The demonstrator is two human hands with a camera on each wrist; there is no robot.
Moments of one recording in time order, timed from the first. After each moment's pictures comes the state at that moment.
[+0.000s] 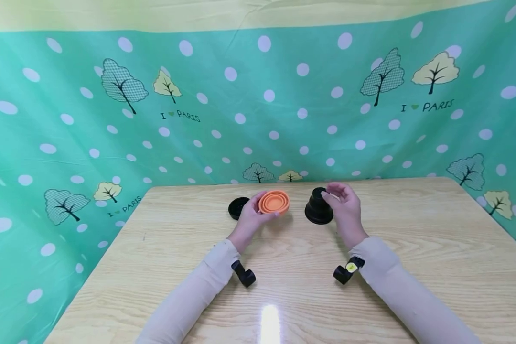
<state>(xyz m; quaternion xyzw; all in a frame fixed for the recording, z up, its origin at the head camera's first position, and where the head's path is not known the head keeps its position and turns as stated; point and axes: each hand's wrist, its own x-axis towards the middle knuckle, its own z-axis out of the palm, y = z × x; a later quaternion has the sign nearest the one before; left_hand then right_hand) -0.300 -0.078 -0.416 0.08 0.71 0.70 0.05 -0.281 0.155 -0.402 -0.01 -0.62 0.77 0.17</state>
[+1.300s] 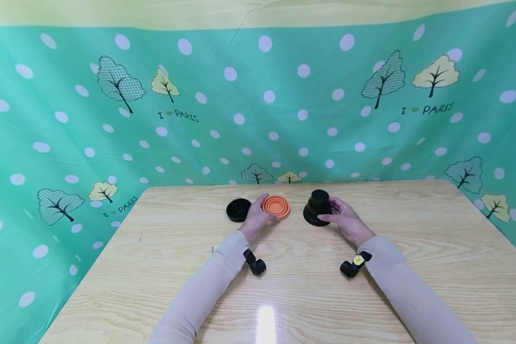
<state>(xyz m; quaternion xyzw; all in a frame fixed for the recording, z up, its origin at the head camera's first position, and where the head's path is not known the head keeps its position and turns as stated) -0.337 -0.061 -0.442 0.00 0.74 0.67 0.08 -0.305 0.195 -0.444 0.03 -0.70 0.71 -0.07</state>
